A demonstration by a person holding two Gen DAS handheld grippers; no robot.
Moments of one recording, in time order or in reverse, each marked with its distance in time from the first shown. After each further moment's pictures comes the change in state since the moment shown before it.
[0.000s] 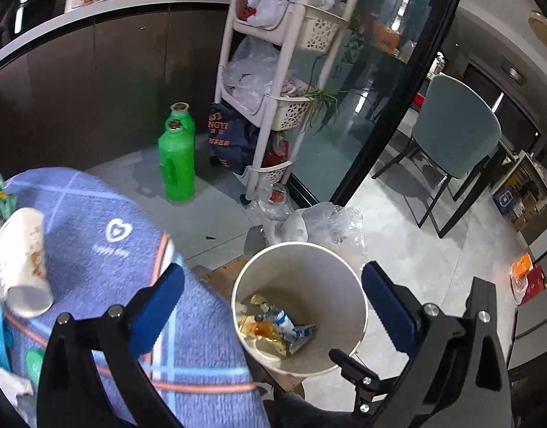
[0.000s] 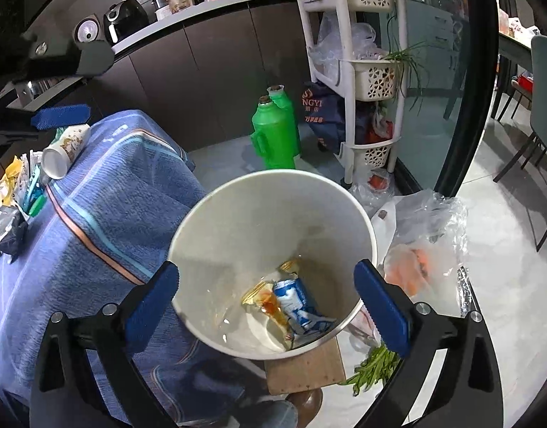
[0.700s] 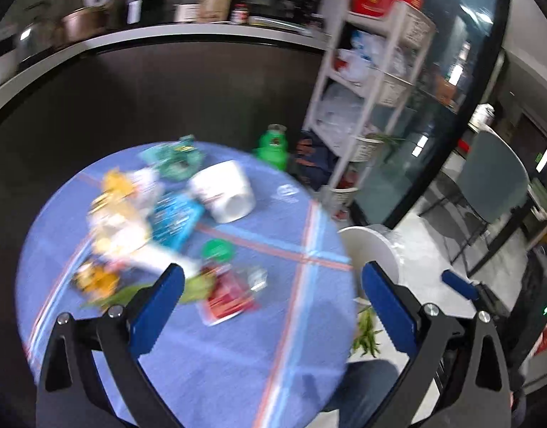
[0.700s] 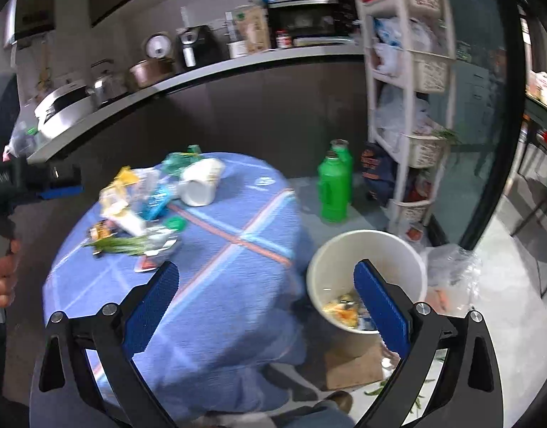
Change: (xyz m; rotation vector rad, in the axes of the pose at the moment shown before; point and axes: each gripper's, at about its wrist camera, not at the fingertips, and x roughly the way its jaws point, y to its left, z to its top) left arm -0.230 0.089 -0.102 -0.203 -0.121 0.226; right arm -0.139 0.148 0.002 -0.171 -0.126 0.160
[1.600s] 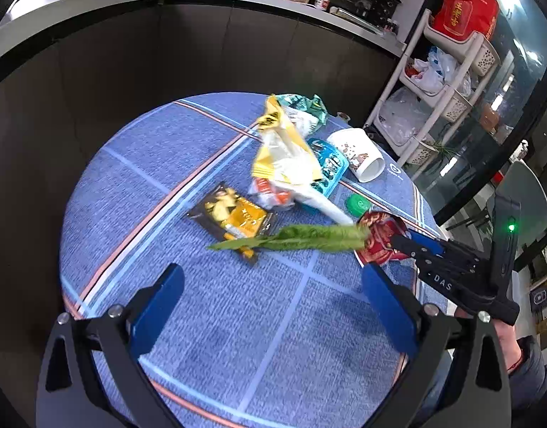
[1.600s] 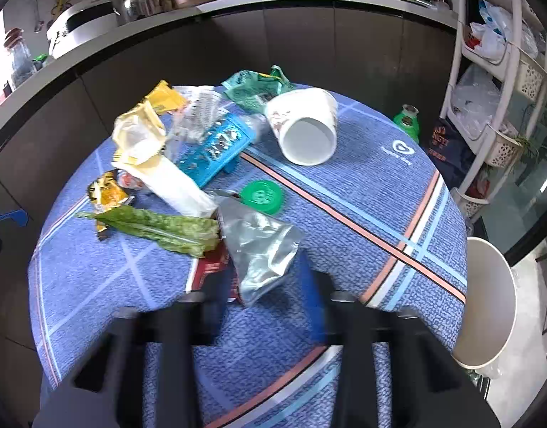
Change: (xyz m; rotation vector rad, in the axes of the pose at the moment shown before) left arm -0.003 0.165 -0.054 -0.167 0.054 0.055; right arm 0.158 0.108 0.015 -0.110 0.242 0.033
